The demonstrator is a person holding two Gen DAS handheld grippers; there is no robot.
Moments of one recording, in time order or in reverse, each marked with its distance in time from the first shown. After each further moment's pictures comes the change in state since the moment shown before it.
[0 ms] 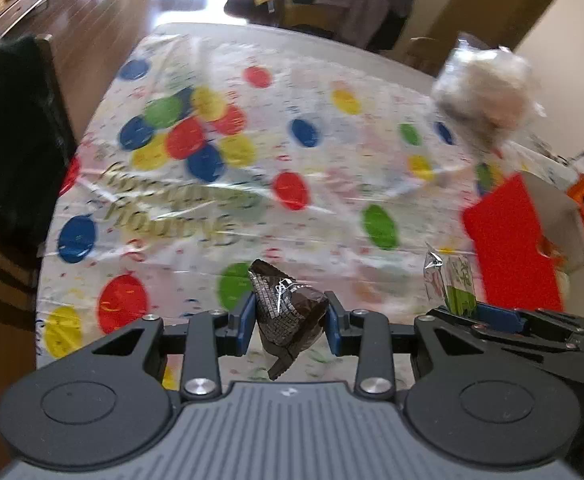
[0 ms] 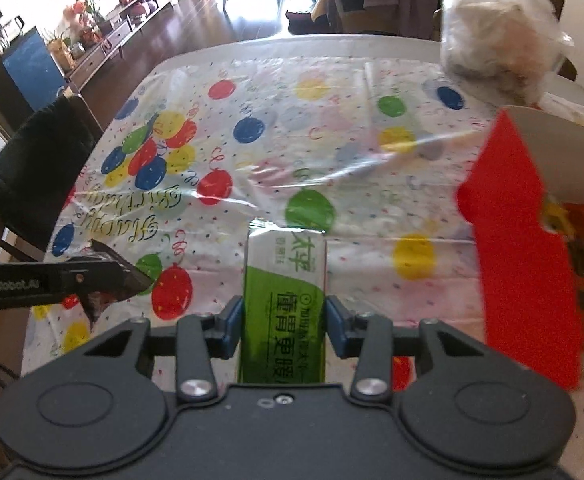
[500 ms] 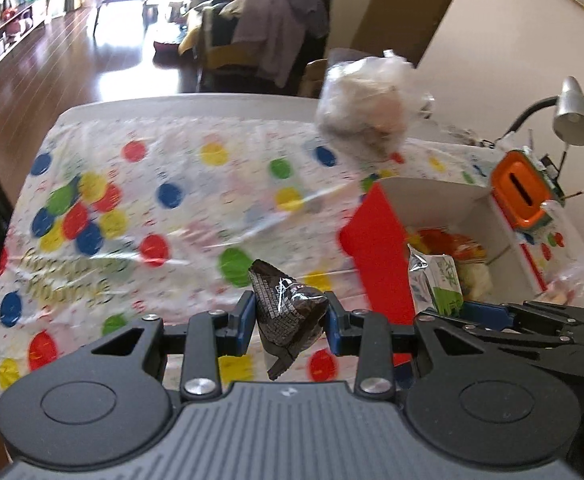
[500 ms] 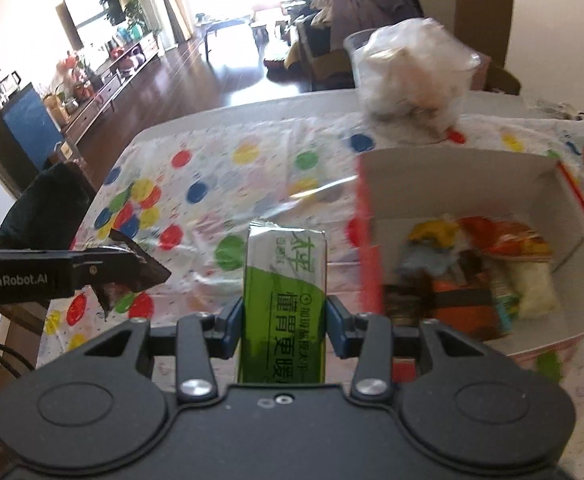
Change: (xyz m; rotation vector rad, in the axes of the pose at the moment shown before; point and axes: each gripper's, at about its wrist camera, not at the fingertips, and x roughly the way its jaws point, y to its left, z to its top) left arm -0.044 -0.133 0.004 0.181 -0.105 -0.083; right arm -0.096 -0.097 -0.008 0.066 -0.141 0.001
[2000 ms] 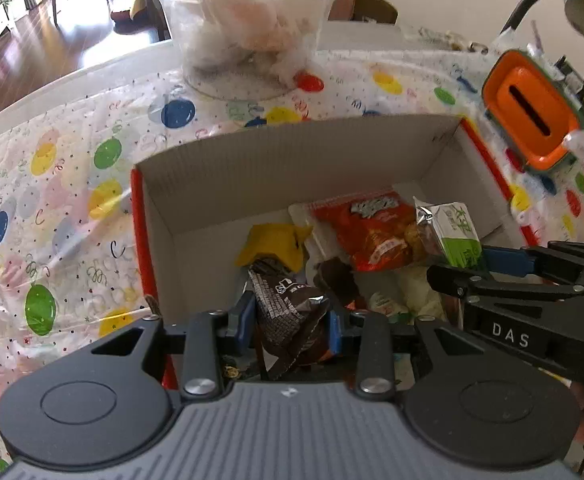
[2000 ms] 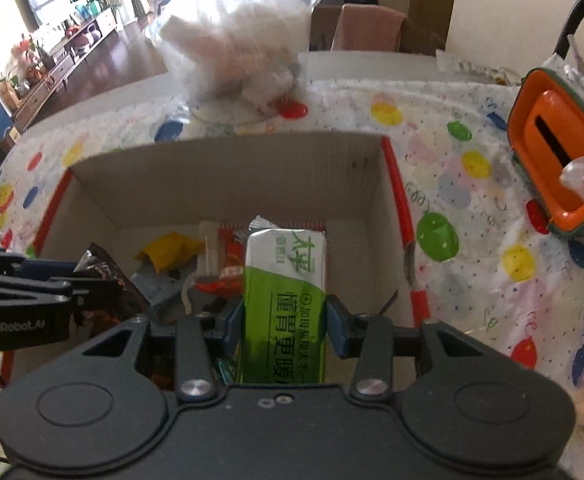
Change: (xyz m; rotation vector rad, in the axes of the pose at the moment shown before) left arm 0.184 -0.206 0.038 0.138 0.225 0.108; right arm 0.062 -0.233 0.033 -0.009 0.124 -0.083
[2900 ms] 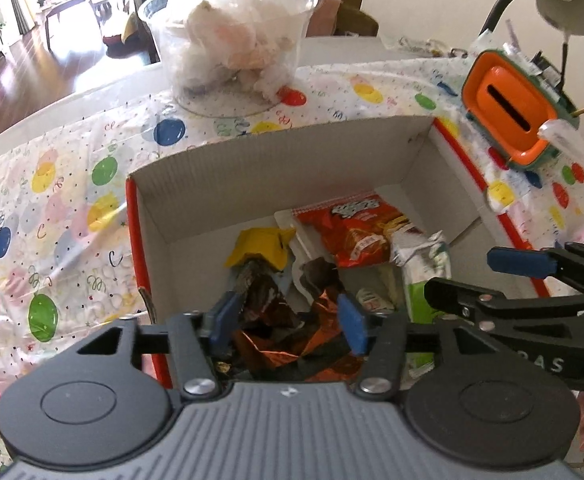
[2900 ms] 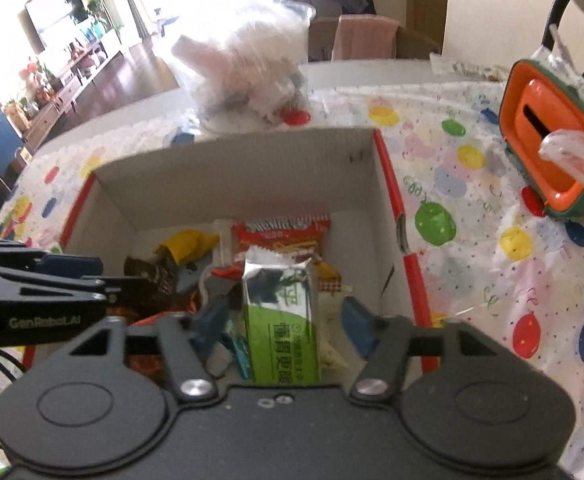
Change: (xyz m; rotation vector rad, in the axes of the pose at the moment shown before) left arm -0.022 -0.011 -0.014 0.041 -0.080 -0.011; right arm -0.036 -0.004 -0.020 0.037 -0.091 0.045
